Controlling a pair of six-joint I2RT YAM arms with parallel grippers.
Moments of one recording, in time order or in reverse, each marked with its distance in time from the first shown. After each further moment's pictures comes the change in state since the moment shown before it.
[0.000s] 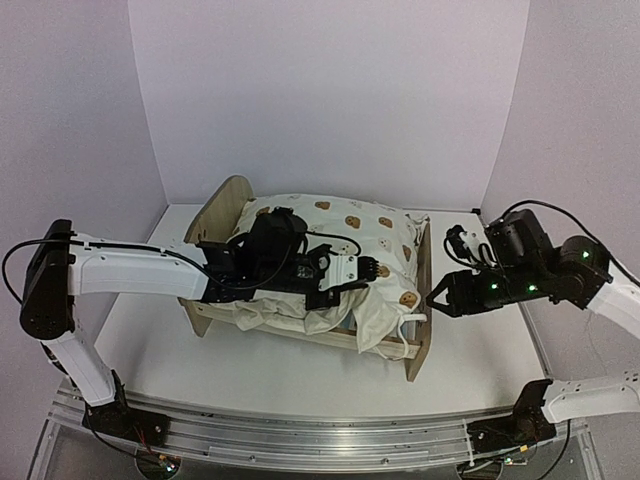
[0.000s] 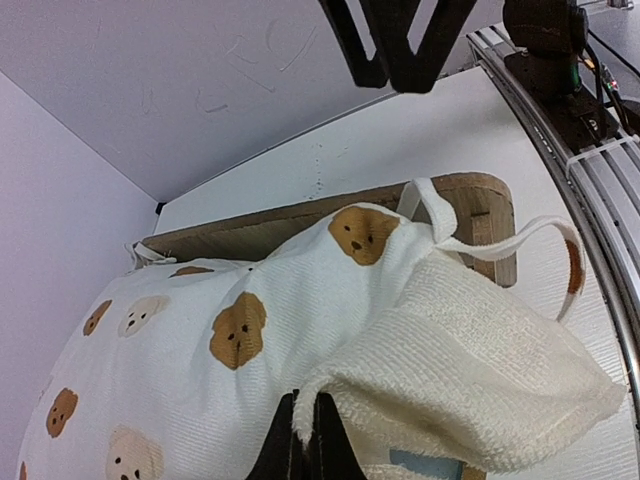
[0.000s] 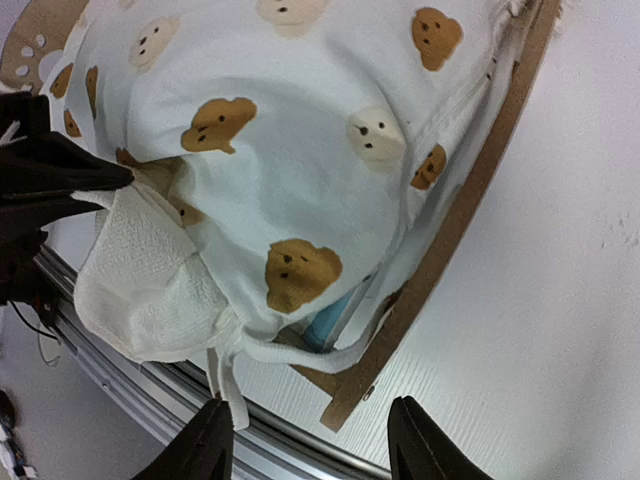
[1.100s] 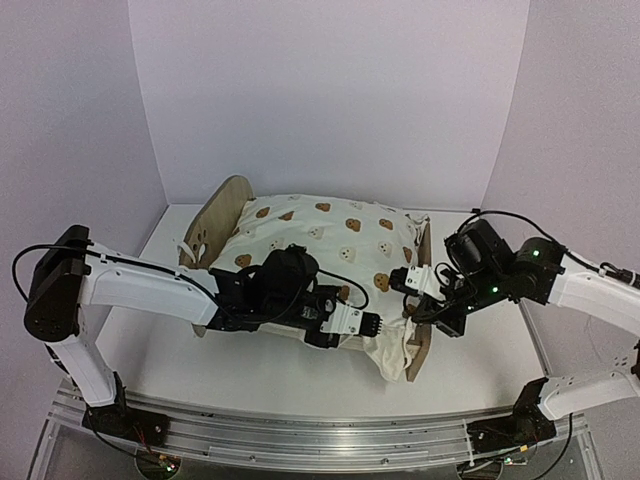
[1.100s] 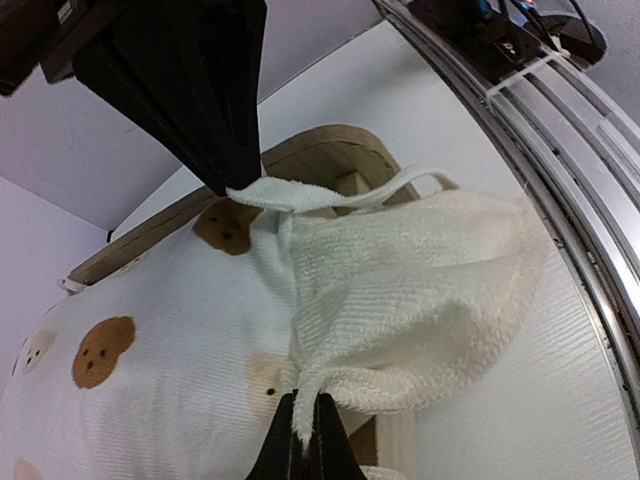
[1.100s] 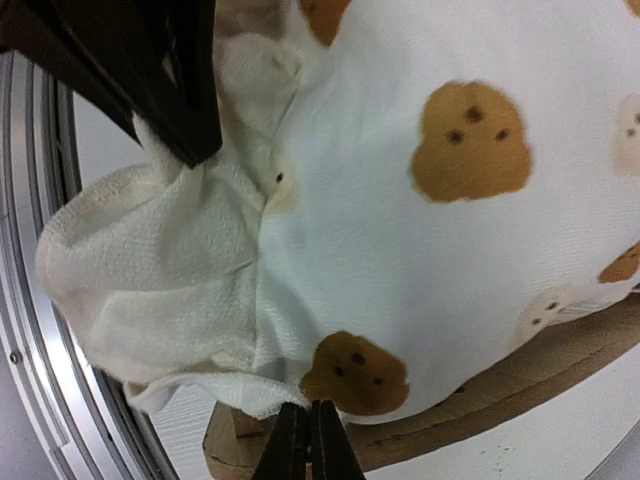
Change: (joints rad) left arm -0.087 0.041 -0.110 0.048 0.002 0.161; right arm -0.005 0.171 -0.060 0.094 -0.112 -0.969
